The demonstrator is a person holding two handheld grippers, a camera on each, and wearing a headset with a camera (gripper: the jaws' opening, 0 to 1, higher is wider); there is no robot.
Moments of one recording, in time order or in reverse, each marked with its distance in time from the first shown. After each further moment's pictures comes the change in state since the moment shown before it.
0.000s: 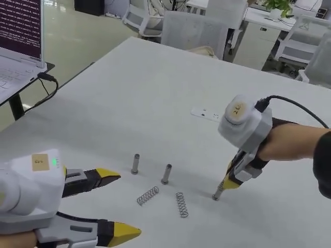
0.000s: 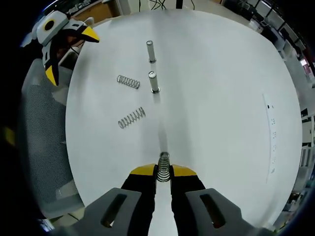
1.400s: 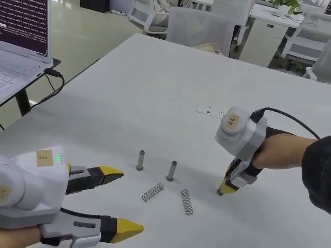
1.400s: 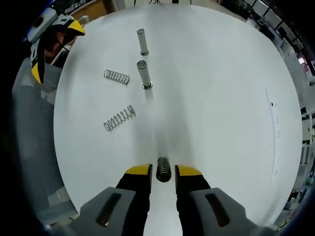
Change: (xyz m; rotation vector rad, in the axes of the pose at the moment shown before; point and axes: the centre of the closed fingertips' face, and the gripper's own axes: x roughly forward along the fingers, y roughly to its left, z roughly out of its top) left arm 0.000 0.002 -0.003 -0.011 0.009 0.002; right arm 0.025 -0.009 0.001 0.012 -0.001 -0.035
